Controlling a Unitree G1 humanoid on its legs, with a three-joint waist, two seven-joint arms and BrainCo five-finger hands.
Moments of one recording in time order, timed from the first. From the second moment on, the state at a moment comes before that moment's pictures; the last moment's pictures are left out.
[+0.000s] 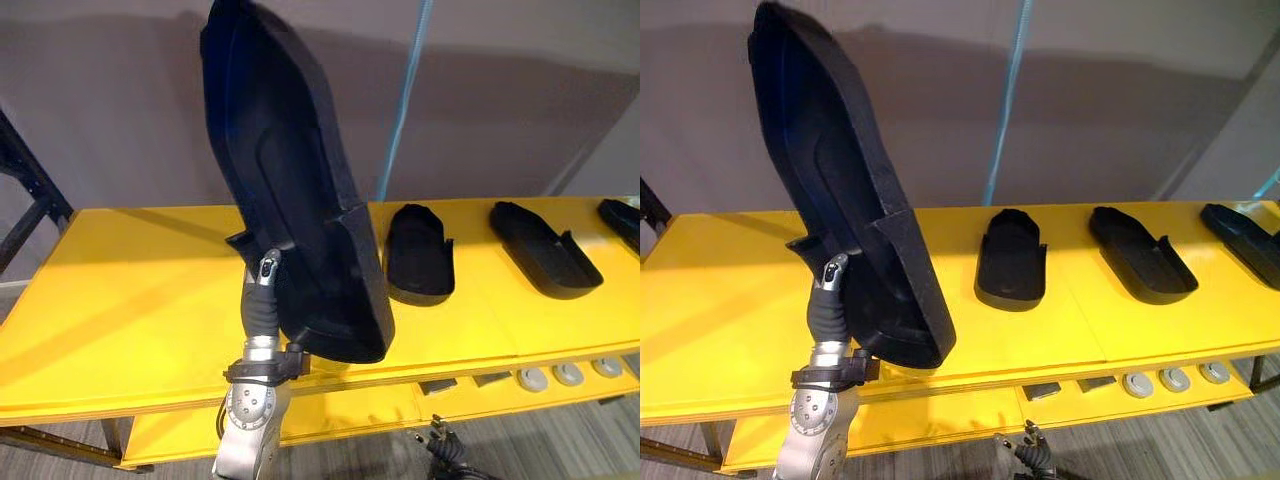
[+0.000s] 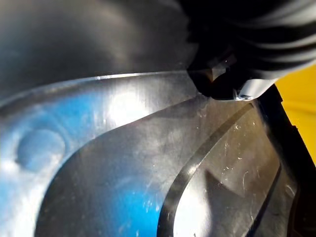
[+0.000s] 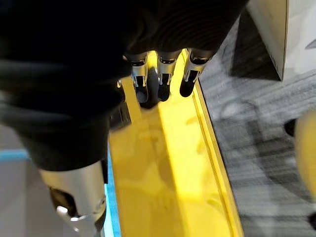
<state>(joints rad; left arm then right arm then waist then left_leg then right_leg) 0.15 -0.02 -0.26 -0.37 -0.10 -0.22 0.19 0.22 -0.02 -0.07 0.72 0.09 -0.09 -0.04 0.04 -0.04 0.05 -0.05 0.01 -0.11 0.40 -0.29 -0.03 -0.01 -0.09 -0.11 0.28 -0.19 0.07</state>
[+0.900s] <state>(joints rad) 0.03 0.05 -0.23 -0.14 -0.03 -0.21 0.23 0.12 -0.08 -0.10 0.93 0.06 -0.08 -0.03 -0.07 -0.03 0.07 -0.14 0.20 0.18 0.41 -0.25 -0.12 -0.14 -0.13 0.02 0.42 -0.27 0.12</state>
